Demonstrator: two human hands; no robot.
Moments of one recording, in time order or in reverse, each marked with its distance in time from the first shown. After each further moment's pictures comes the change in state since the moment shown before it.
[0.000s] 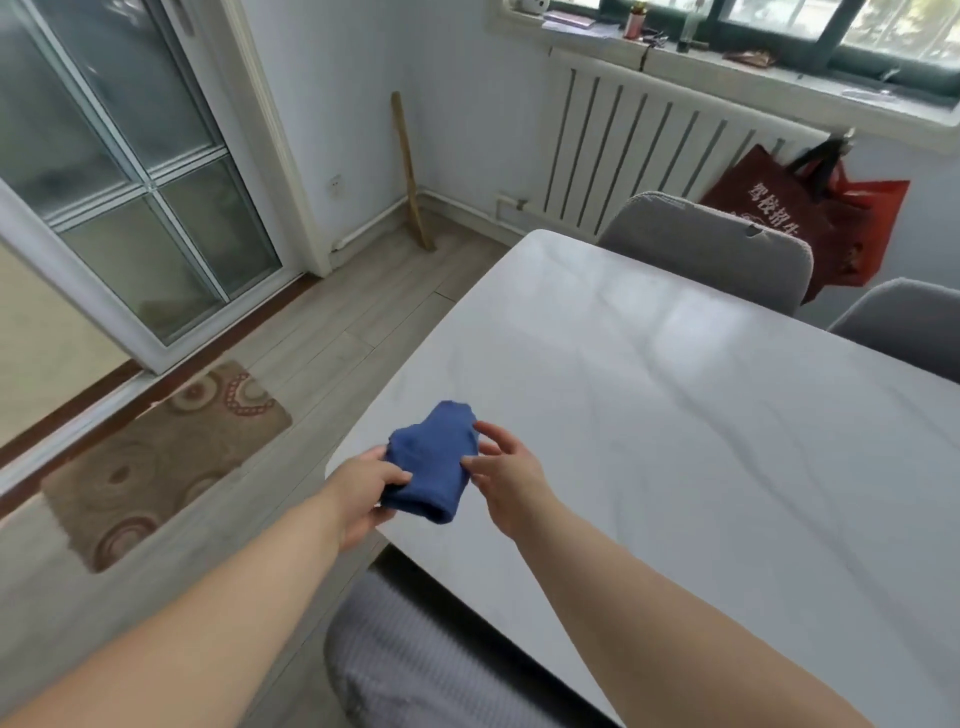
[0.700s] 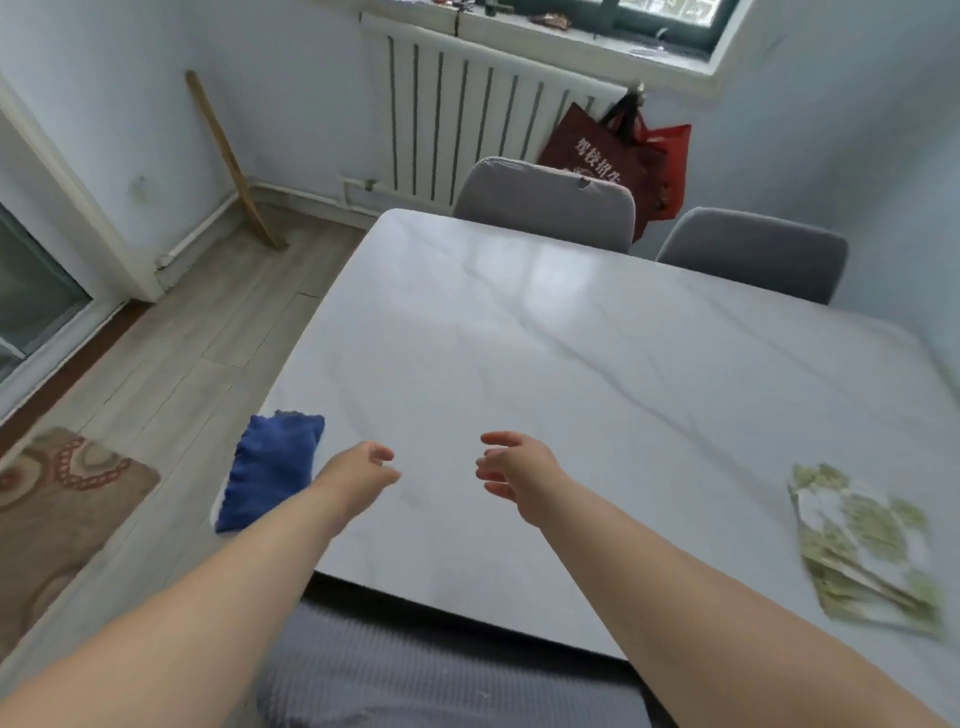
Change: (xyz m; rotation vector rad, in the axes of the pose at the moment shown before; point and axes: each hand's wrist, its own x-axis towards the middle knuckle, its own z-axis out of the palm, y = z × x) left_hand 0.040 0.003 0.062 0.845 -0.181 0.116; right_hand -0.033 -0.015 -0.093 -0.147 0.396 0.018
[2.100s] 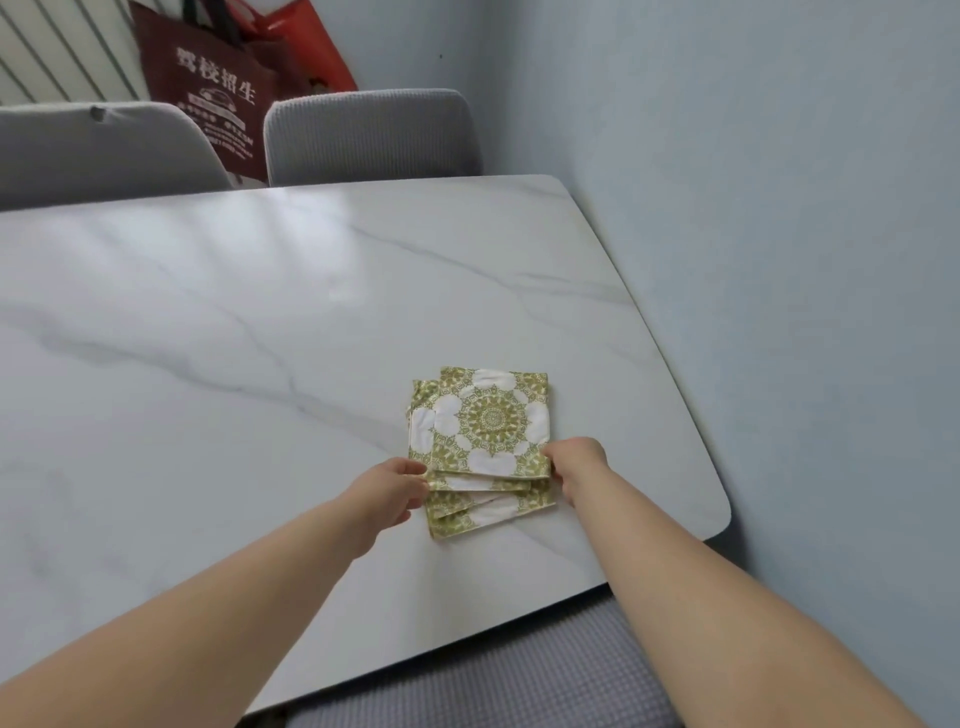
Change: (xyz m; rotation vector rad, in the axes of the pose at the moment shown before) left_hand -0.035 0.239 0.551 0.046 -0.438 -0.052; right_hand 0.033 0.150 -0.626 0.265 0.670 0.290
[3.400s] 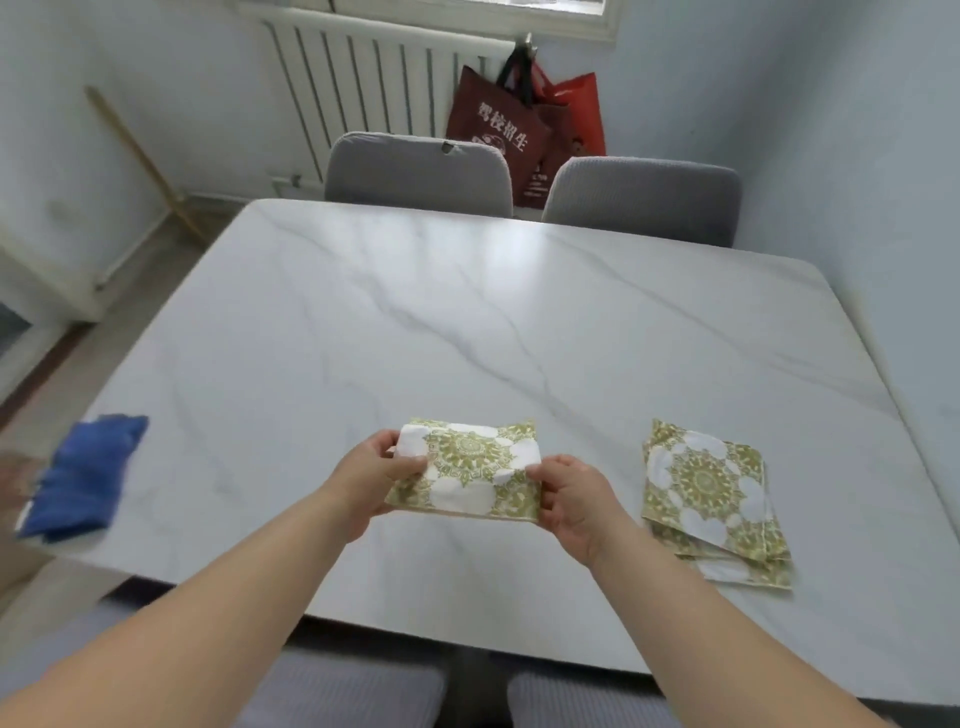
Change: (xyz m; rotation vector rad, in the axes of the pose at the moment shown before) left_hand -0.125 -0.106 -0.248 -0.497 0.306 0.107; right_hand -0.250 0.016 0.202 0.064 -0.709 -0.142
